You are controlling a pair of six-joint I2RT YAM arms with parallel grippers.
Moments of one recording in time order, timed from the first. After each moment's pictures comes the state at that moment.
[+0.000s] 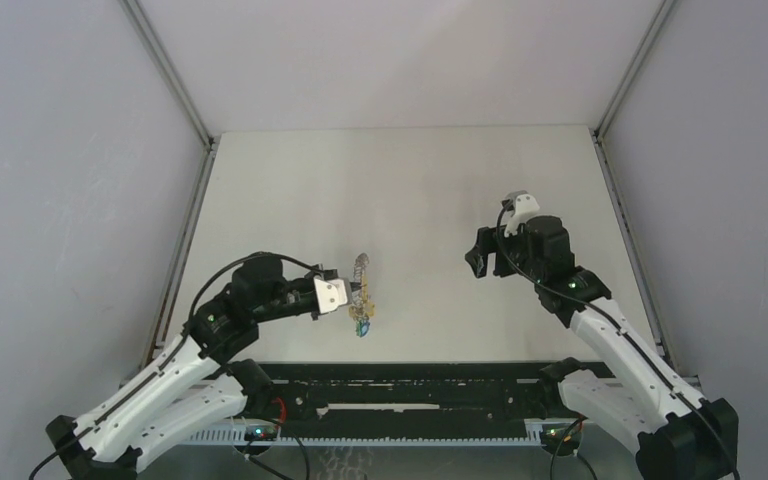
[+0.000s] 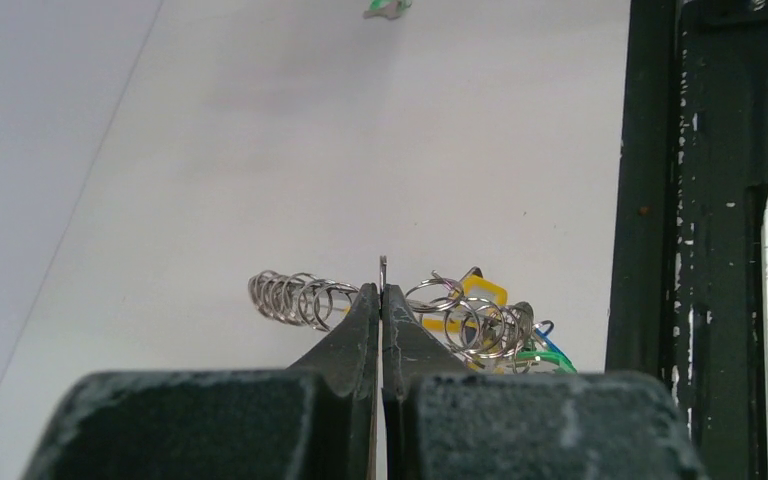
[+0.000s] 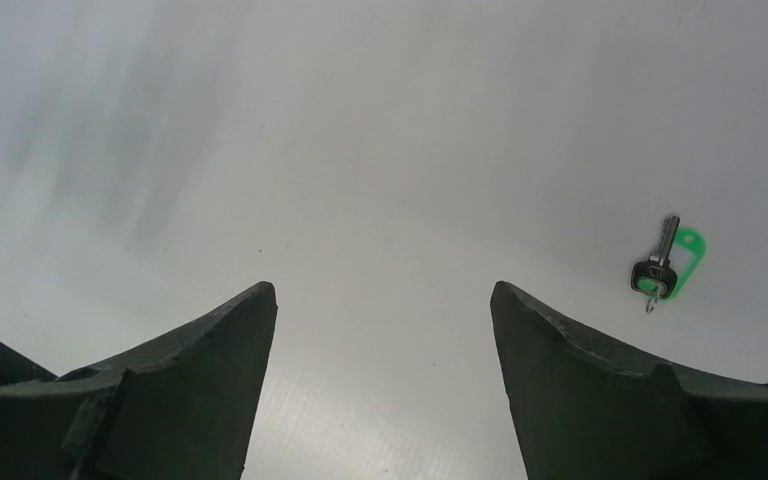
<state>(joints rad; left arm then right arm) -0.75 0.65 0.68 -0.35 0.44 0.53 0.36 0.88 0.67 -0.35 -0.13 0.20</state>
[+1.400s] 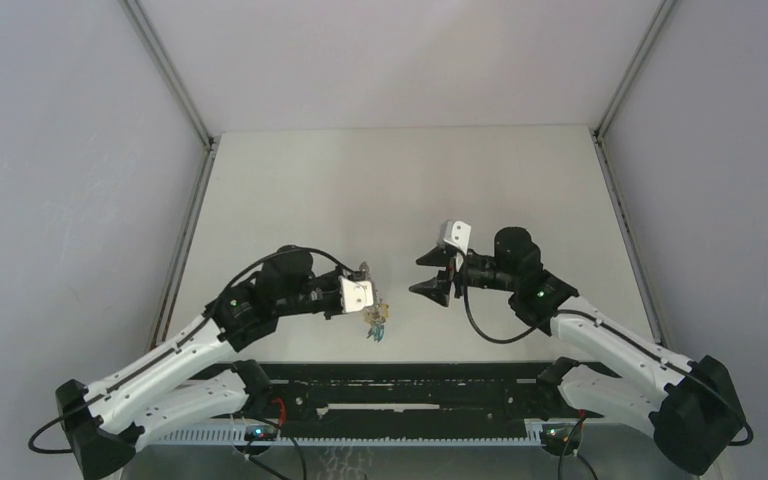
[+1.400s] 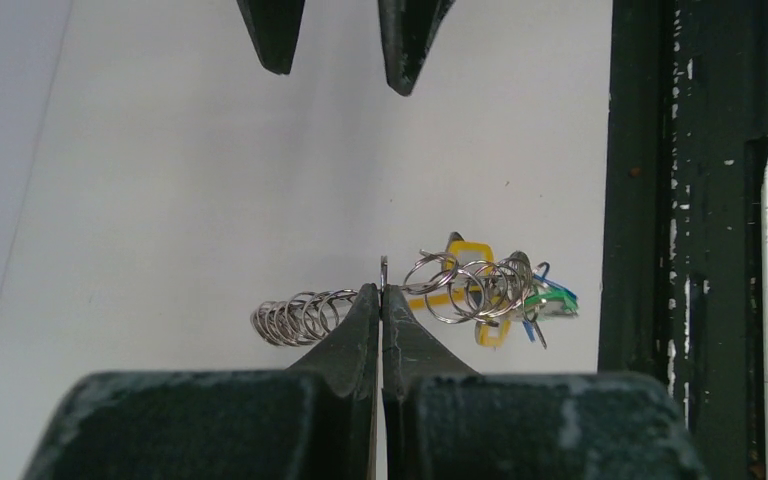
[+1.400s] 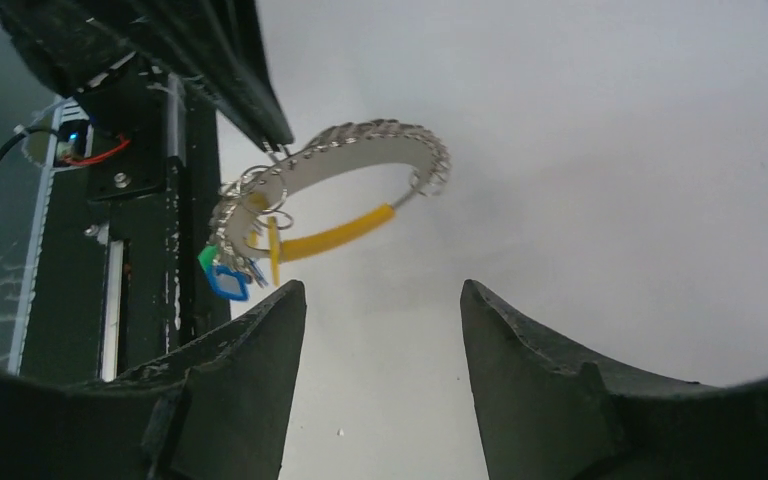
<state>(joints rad) -0.87 0.81 0.73 -0.39 0.32 0.59 0.62 0.99 0.60 0.12 -0.64 -0.12</state>
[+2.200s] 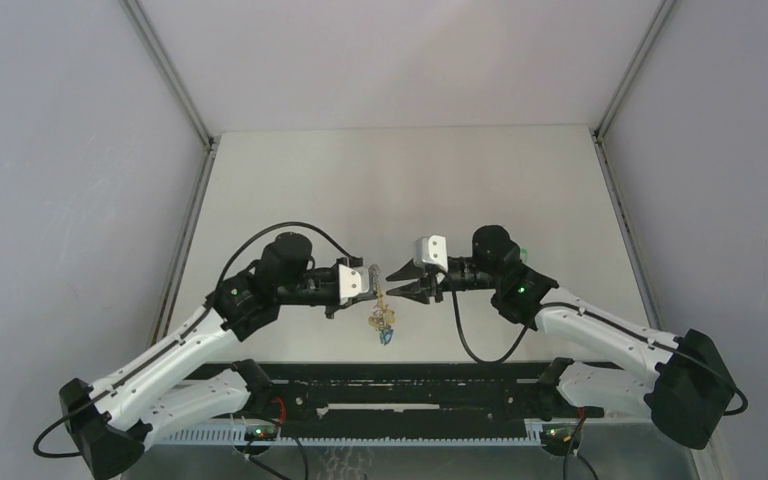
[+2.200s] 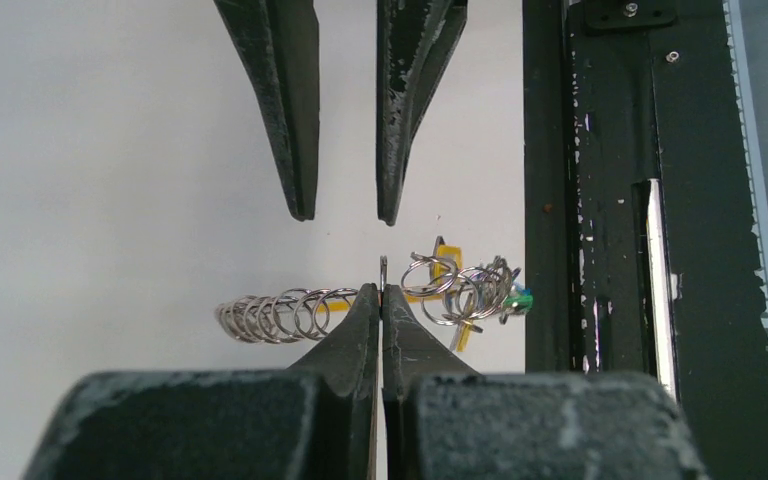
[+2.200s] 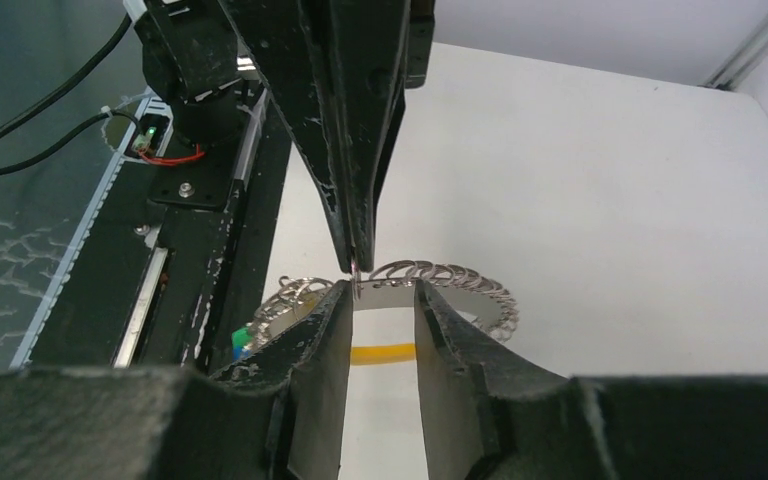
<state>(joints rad) -0.77 0.86 0.80 -0.43 0.56 0.50 0.80 1.09 0.68 0.25 -0.77 -0.26</state>
